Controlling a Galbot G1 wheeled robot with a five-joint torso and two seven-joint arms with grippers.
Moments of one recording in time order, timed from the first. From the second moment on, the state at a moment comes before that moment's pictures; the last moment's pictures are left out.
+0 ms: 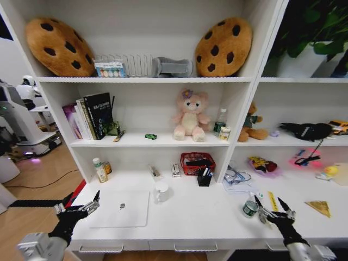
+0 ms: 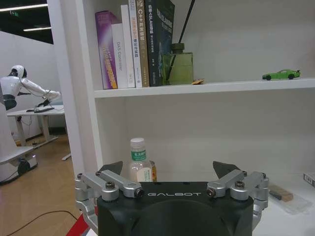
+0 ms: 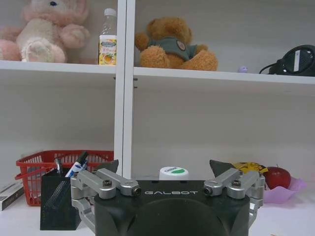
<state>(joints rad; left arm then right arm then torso) 1.97 -1.23 -0.97 -2.50 -0.51 0.27 -0.14 -1.76 1.19 0.99 1.91 0.54 0.20 -0.17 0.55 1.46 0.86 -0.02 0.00</state>
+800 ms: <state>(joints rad) 1.97 -1.23 -0.97 -2.50 -0.51 0.27 -0.14 -1.70 1.20 0.92 1.85 0.51 0.15 -0.15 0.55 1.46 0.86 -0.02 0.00</state>
